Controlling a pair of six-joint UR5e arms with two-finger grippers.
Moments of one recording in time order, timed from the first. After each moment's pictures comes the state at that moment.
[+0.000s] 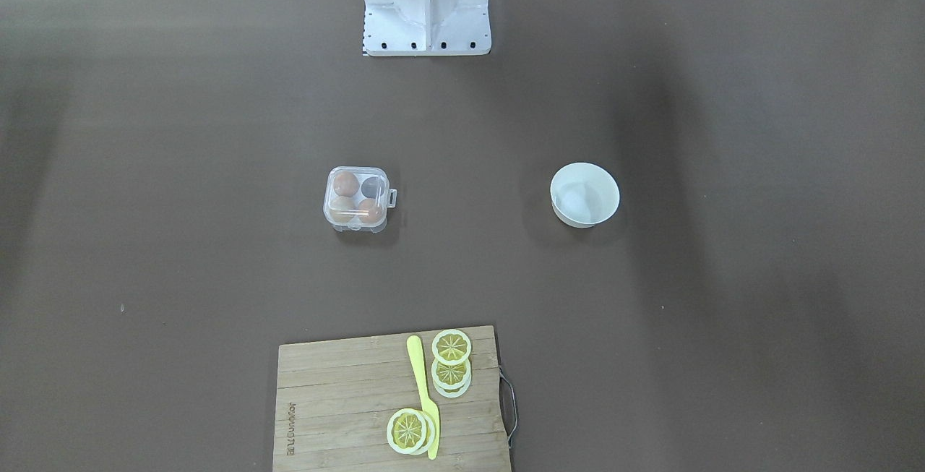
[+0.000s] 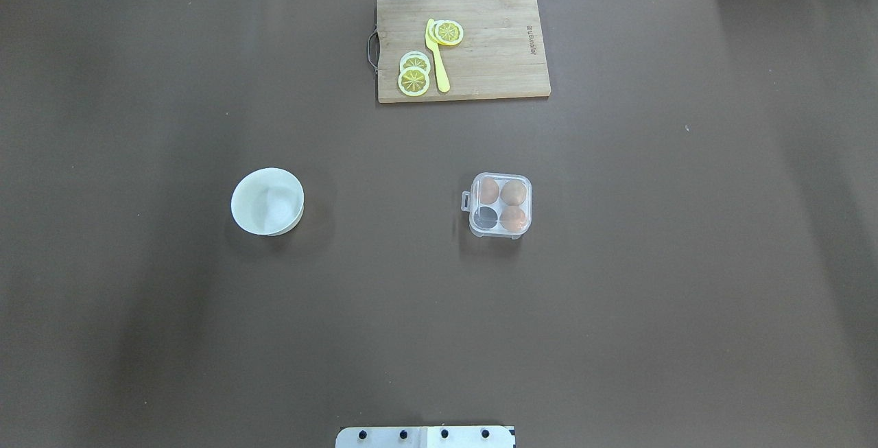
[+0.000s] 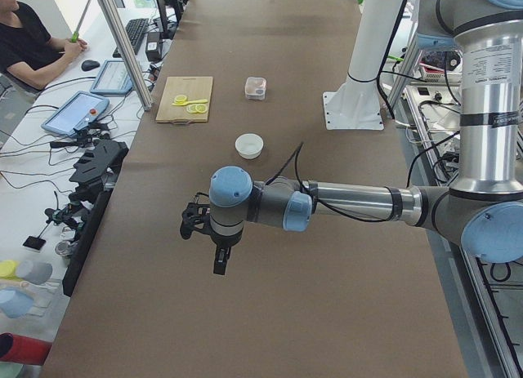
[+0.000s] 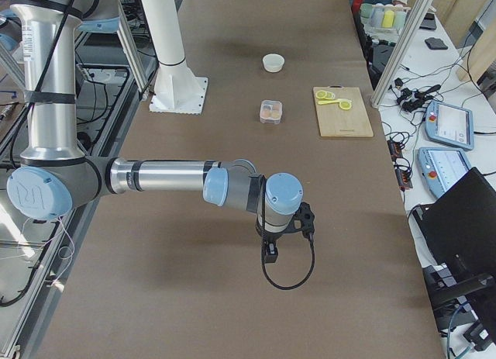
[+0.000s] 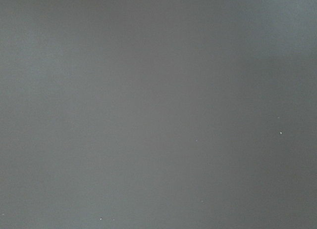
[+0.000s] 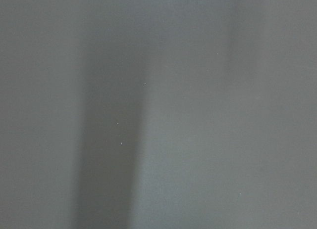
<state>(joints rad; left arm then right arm) -1.60 -1.49 -1.71 -1.71 -2.32 -0.03 1.63 -1.61 1.68 -1.79 2.39 -0.30</state>
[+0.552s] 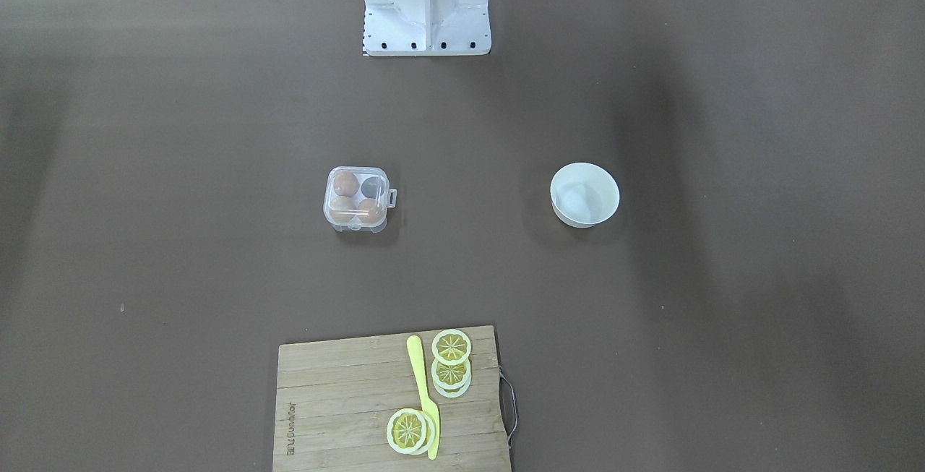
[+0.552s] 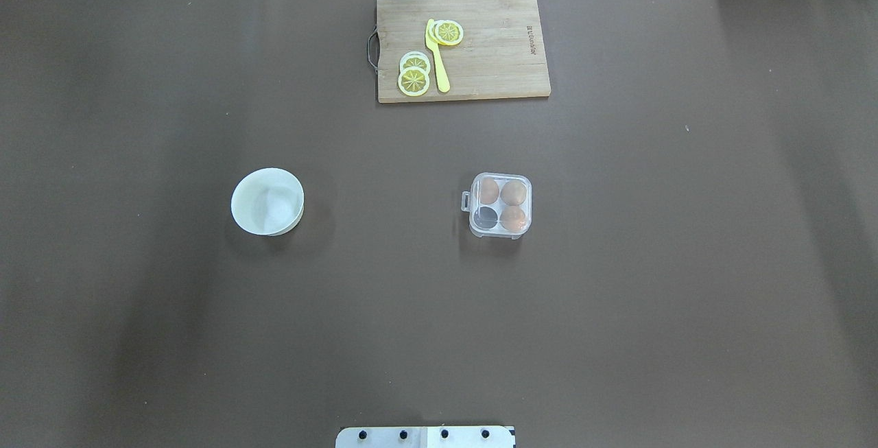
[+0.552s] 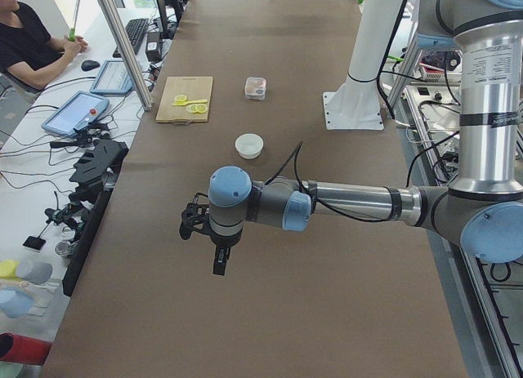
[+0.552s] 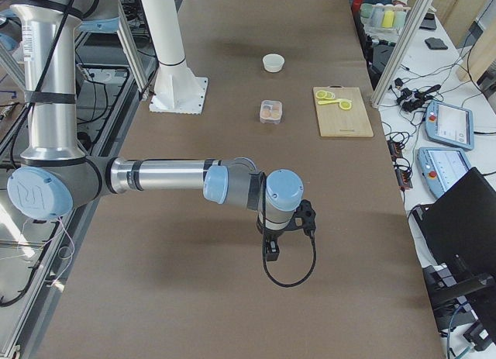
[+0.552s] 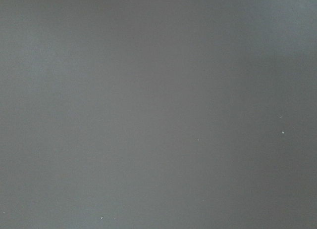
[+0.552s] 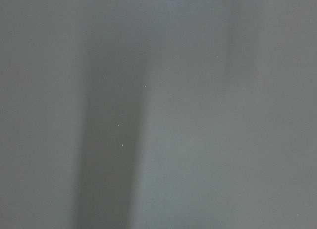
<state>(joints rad) -1.60 -1.49 -1.71 -1.70 -2.31 -0.03 1.64 -1.61 1.68 -1.79 2.39 -0.29</state>
